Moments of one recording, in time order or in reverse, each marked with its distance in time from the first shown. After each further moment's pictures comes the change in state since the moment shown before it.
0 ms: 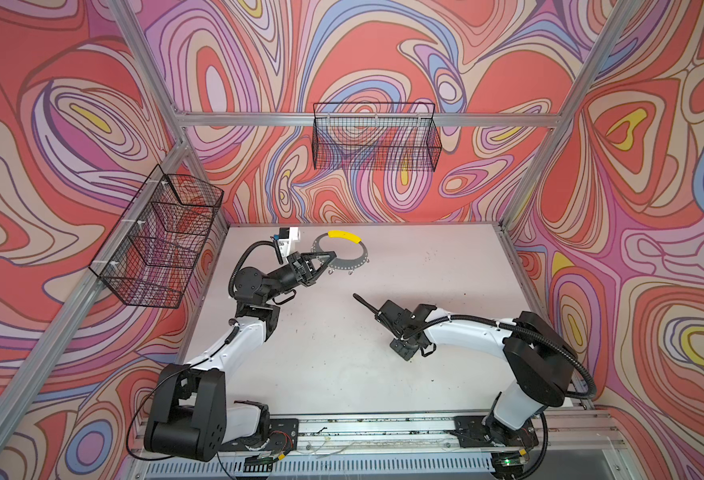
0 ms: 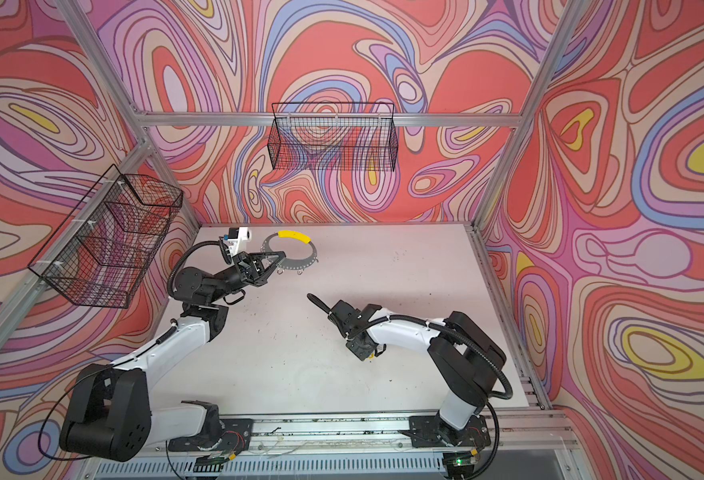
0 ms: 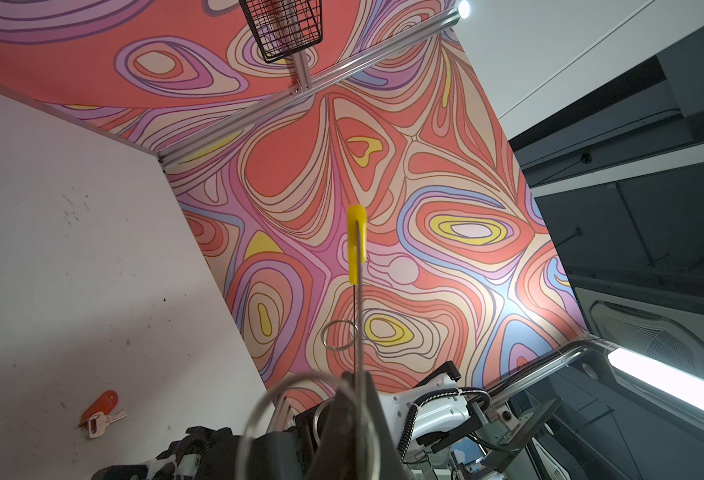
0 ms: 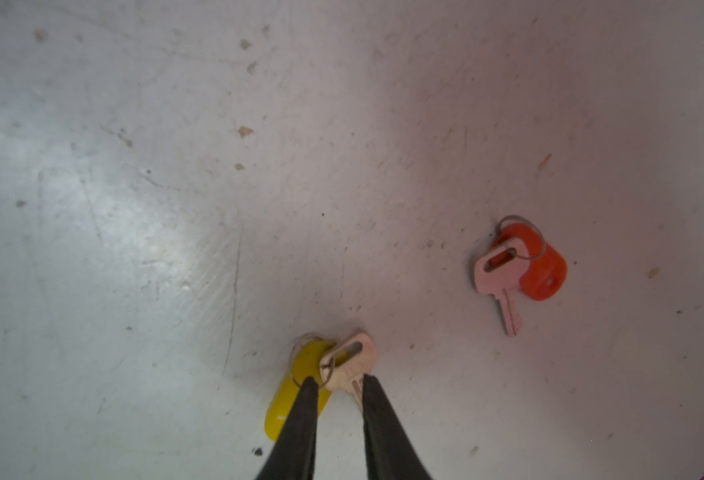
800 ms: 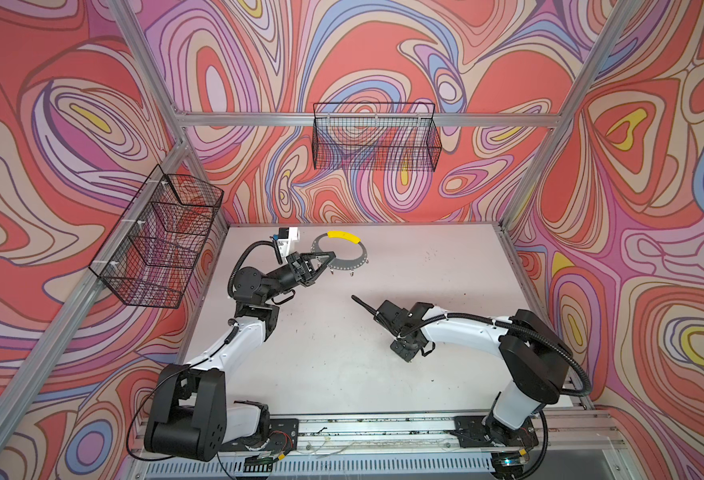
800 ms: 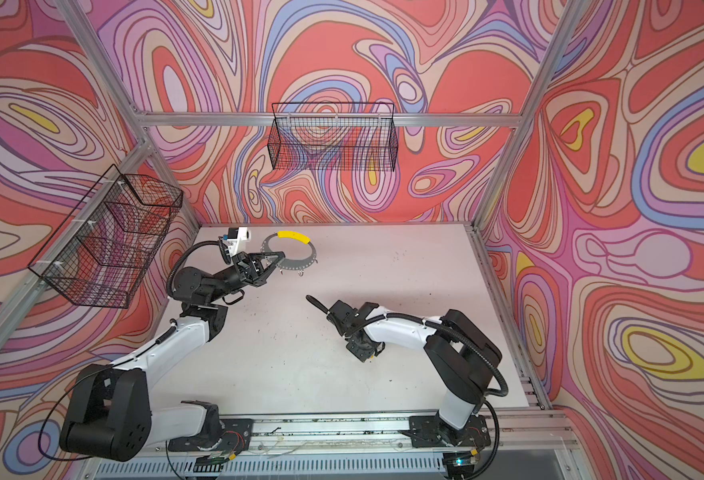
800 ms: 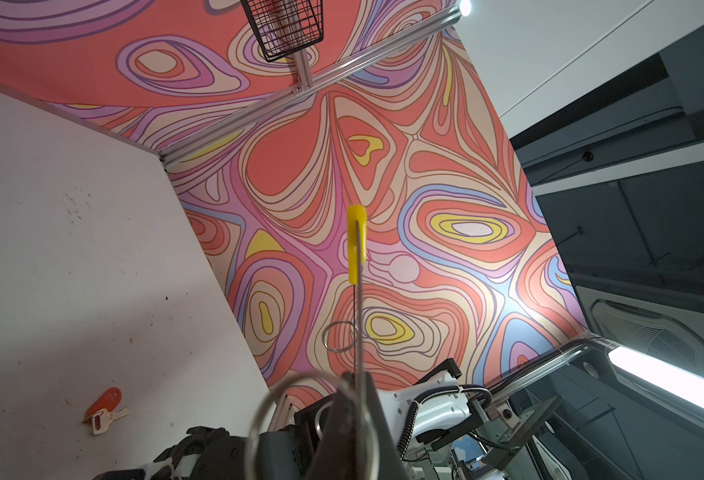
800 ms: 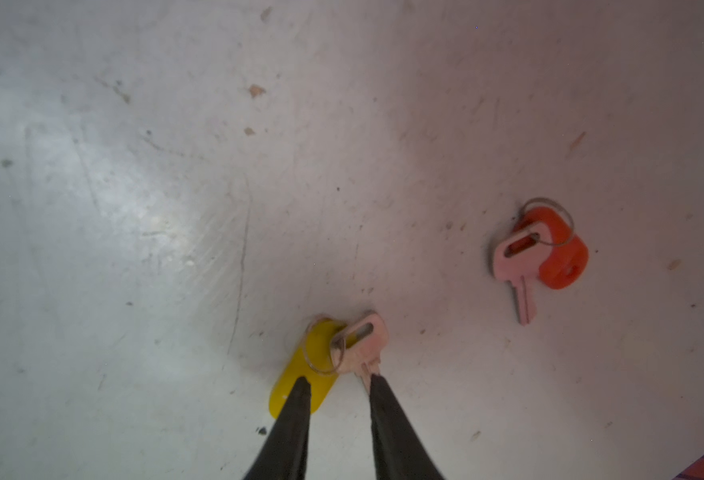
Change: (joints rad) left arm 0.010 0.000 0.000 0.000 0.011 0.000; right arm 0.004 0.036 0.032 -0.063 -0.016 -0.013
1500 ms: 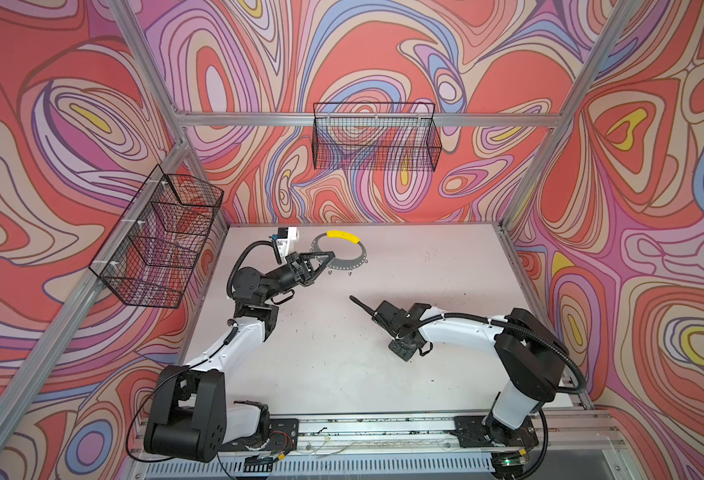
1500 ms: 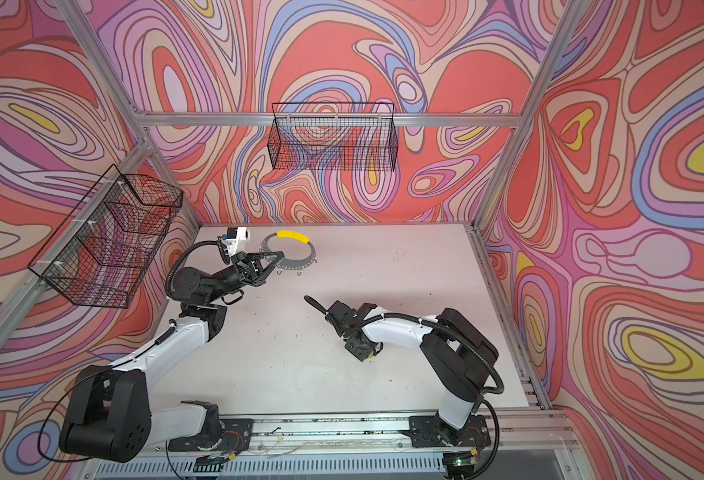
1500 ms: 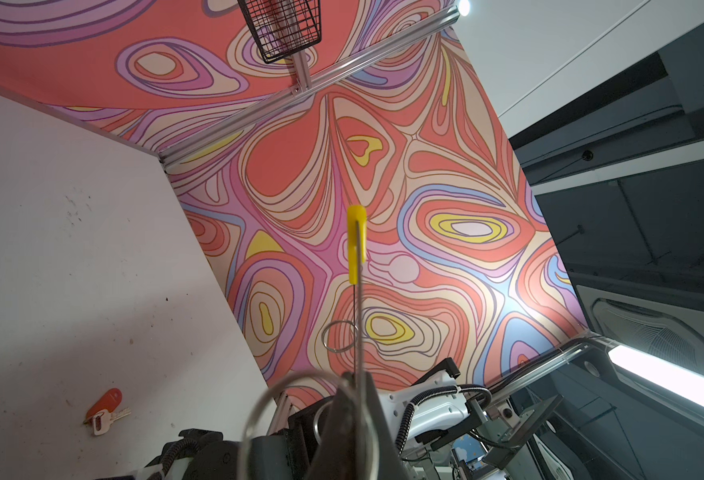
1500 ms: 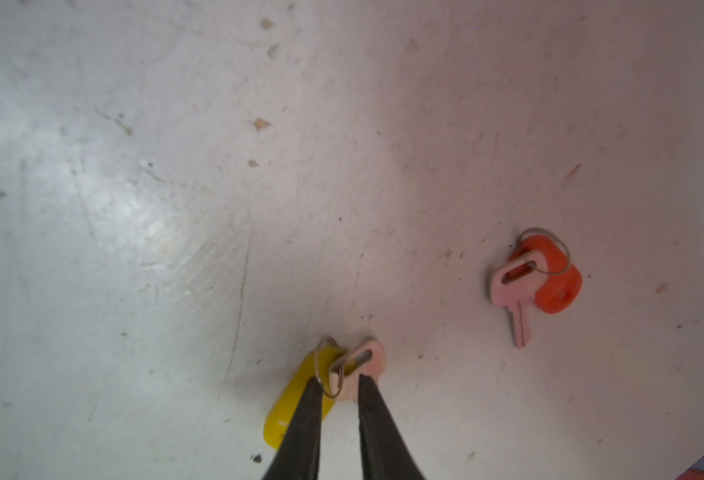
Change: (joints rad) left arm 0.003 -0.006 0.000 0.000 0.003 0.000; right arm 0.005 0.013 0.000 0.042 0.020 -0.024
